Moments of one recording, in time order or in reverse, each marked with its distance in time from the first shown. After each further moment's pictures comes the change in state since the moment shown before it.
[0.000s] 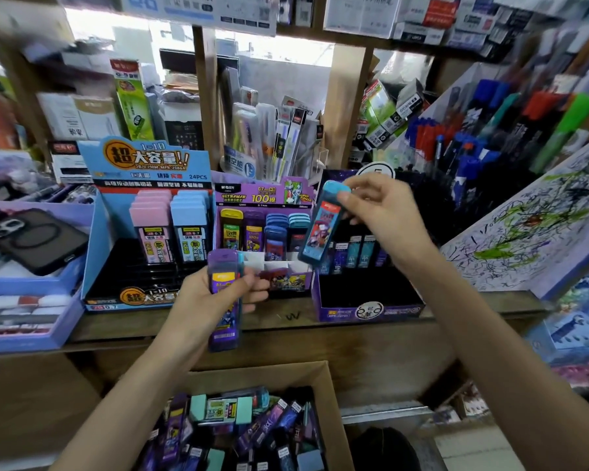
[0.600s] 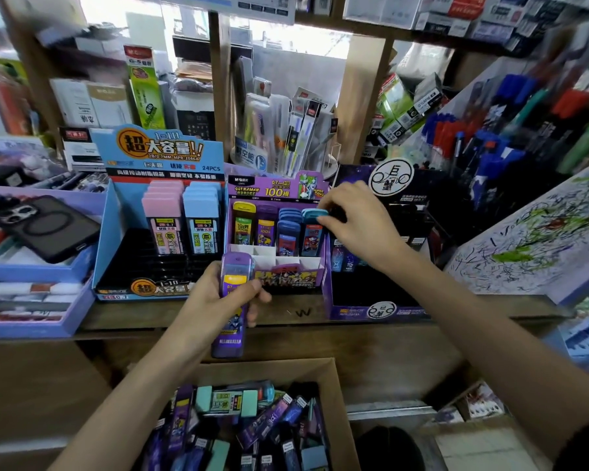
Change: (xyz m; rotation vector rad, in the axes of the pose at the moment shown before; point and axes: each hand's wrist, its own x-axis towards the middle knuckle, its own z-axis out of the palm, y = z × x) left_hand -0.001 -0.011 -0.015 0.041 -0.077 0.027; right_hand 0.024 0.036 0.035 -0.769 -0.134 -0.357
